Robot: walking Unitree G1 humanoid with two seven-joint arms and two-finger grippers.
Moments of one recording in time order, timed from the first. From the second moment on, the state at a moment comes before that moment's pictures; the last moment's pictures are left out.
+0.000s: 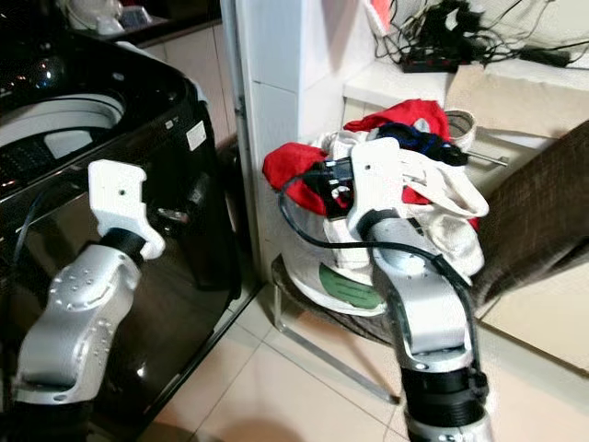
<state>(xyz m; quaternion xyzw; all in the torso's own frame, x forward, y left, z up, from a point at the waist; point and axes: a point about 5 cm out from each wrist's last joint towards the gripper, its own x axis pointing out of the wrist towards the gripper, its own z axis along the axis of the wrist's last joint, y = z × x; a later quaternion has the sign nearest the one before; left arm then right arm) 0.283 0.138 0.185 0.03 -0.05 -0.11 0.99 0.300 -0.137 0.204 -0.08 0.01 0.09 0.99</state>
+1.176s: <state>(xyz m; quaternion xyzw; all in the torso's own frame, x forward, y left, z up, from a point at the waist) 0.276 0.141 0.174 0.04 -0.04 -0.12 0.99 0.298 -0.145 0.186 -0.10 0.03 0.09 0.99</state>
